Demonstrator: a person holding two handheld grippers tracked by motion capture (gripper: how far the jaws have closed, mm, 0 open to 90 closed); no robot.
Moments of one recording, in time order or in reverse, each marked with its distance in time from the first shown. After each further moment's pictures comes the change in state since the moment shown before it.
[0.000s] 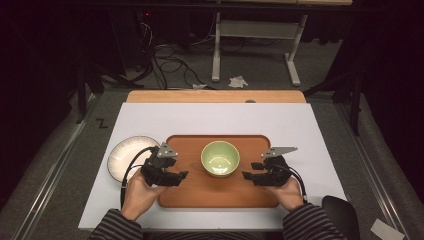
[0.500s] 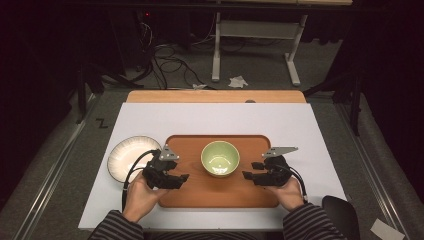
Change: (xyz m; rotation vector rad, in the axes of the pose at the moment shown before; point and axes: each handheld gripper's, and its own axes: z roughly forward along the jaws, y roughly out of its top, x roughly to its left) left arm -0.003 -0.006 0.008 0.015 -0.011 -0.001; right arm 0.000 0.000 -0.001 0.003 -0.003 0.005
